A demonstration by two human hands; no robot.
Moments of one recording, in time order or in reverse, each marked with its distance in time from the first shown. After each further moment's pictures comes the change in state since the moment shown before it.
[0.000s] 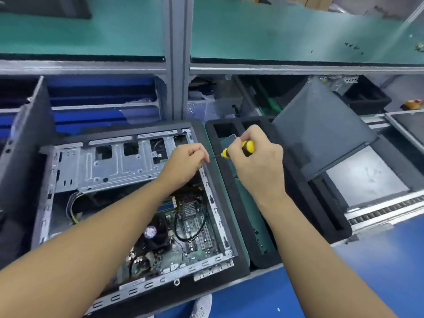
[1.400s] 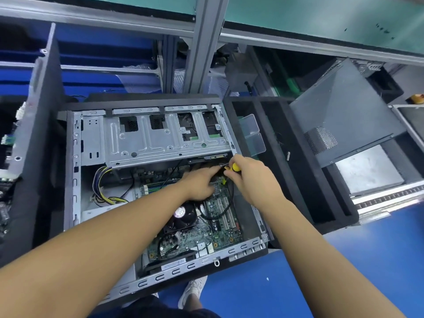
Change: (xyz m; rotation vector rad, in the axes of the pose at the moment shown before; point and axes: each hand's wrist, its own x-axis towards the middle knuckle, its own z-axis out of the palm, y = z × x) left_hand -0.030 -0.107 -0.006 0.669 -0.537 -0.136; right_hand -0.053 0.020 0.076 -0.513 -0.679 0.073
